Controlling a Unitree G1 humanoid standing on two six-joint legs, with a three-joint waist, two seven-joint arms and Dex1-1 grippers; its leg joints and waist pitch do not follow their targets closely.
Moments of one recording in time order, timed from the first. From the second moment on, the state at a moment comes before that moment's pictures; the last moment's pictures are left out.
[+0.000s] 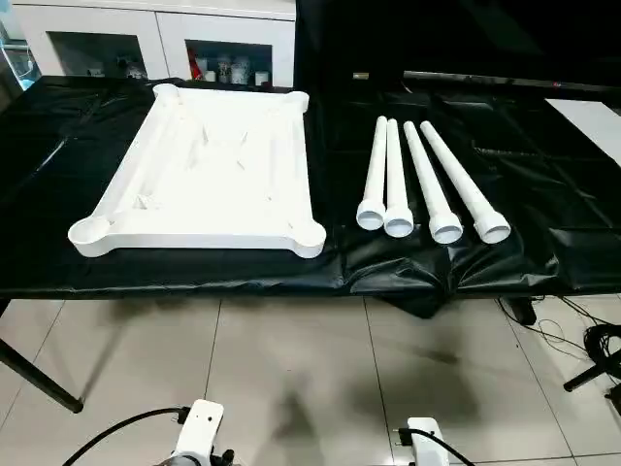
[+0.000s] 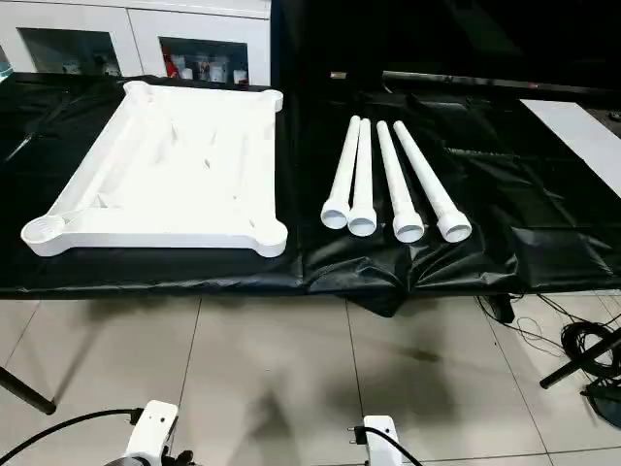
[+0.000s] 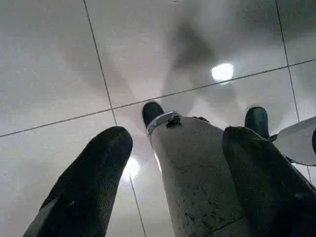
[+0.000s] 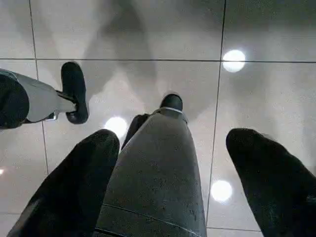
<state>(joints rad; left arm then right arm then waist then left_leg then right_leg) -0.04 0.13 -0.04 0.97 0.10 0.19 -0.19 -0.15 -0.05 0.04 1.23 0.07 0.19 0.16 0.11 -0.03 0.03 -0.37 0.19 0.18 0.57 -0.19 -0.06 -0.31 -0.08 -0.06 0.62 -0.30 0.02</state>
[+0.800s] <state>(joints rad) -0.19 0.07 0.05 1.18 0.04 0.23 -0.12 -0.01 -0.32 -0.05 1.32 0.08 0.07 0.26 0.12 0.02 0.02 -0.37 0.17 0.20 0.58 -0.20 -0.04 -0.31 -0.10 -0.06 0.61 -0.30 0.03</state>
